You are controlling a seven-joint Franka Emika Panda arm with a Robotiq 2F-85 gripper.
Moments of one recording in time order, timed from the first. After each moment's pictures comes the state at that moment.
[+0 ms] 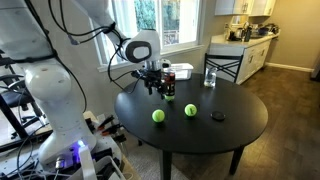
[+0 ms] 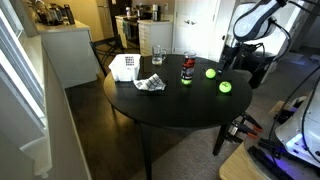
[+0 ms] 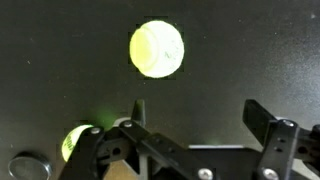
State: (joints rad) arm -0.03 -0.16 -0.15 -2.72 -0.04 2.62 -0.28
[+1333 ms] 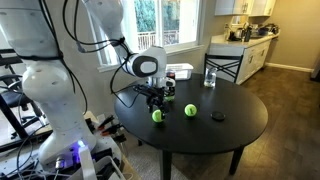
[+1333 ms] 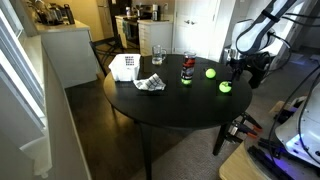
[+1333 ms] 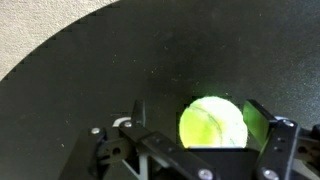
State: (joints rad) arm -0.14 0.01 -0.18 -2.71 -0.23 2.62 -0.15
